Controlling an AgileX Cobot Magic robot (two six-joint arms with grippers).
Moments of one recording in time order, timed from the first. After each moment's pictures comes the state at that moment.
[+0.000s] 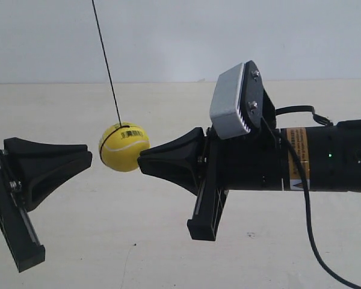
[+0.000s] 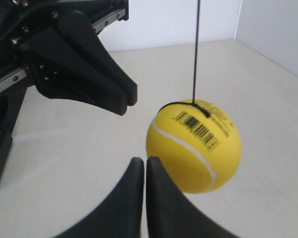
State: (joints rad) left arm -0.36 0.99 -0.28 0.97 -0.58 -0.53; right arm 0.57 1.49 -0.62 -1.12 -0.90 0.72
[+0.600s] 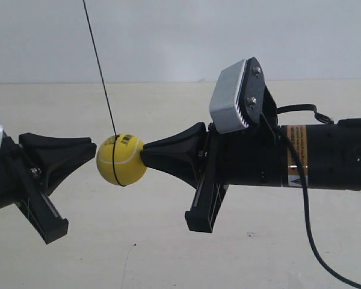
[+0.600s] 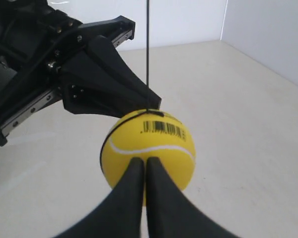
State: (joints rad) left arm -0.36 1.16 -0.28 0.67 -0.63 -0.28; right arm 0.57 1.49 -0.62 -1.07 -0.87 0.69
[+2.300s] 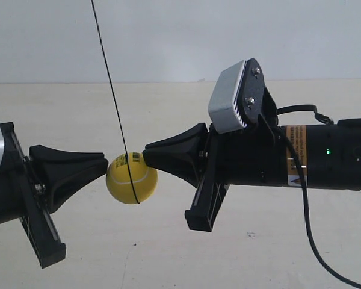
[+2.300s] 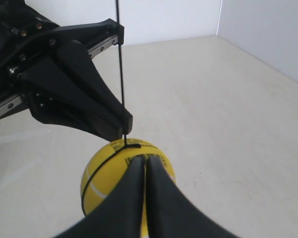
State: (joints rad) left arm -0.36 1.16 -0.28 0.85 -0.70 -0.41; right arm 0.57 1.49 -0.62 -1.07 -0.85 0.69
